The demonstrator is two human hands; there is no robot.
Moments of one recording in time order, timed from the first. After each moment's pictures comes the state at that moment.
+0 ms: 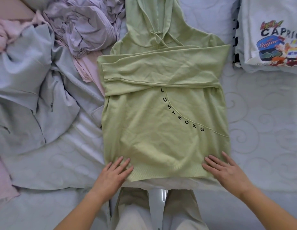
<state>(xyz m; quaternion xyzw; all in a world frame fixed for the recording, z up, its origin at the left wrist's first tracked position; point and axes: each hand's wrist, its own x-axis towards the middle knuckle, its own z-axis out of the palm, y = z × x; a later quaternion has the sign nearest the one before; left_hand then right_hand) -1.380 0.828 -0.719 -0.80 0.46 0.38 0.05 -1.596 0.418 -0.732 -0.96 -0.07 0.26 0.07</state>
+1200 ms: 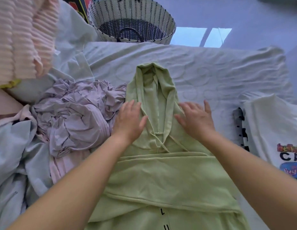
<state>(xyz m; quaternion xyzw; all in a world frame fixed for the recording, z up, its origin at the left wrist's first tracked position) -0.984 0.490 -0.728 -0.94 0.27 0.13 -0.18 -1.084 0.288 -0.718 -0.98 0.18 0.07 0.06</state>
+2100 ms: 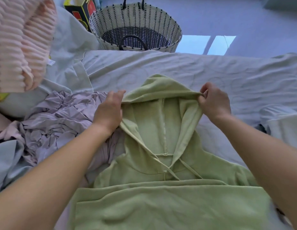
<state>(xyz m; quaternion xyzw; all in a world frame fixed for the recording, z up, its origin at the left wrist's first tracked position) -0.879 0.503 -0.740 -0.95 0.26 0.02 -0.18 -0.998 0.223 -0.722 -0.91 0.32 -0.08 0.24</state>
